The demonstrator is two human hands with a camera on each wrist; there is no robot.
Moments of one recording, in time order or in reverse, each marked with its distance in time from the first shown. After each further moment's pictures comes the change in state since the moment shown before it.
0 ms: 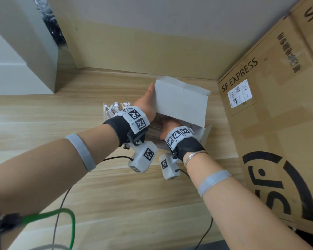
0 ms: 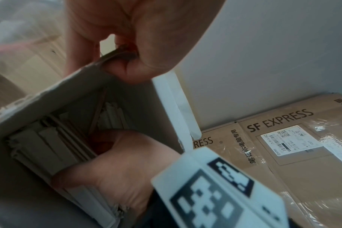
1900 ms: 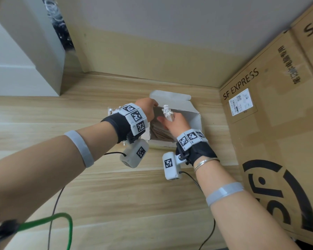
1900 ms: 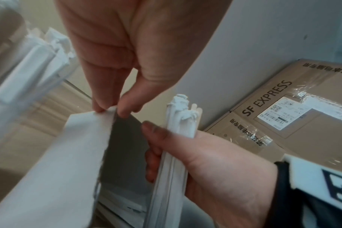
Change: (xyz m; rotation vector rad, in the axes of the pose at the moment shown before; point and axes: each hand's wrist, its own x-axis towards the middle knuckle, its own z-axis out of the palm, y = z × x) left_hand 0.022 -0.008 -0.013 0.364 0.022 0.109; right_hand -0.014 -0.006 -0.028 0.584 0.174 -0.091
